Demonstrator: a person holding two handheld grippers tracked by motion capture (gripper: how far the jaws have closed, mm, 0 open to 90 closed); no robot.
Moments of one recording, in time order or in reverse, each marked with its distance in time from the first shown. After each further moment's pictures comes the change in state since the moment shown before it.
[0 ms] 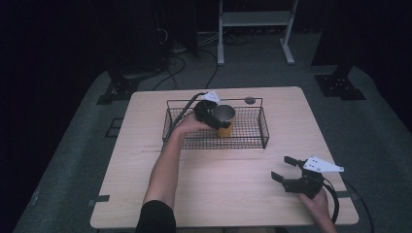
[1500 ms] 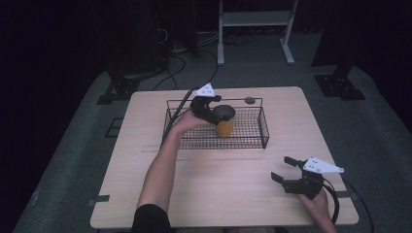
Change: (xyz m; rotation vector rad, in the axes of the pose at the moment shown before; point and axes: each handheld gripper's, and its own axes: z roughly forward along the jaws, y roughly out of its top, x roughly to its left) left arm -0.015 0.019 -0.031 -0.185 0.028 0.041; right arm 0.002 0.000 -0.001 0.000 -0.002 -0.015
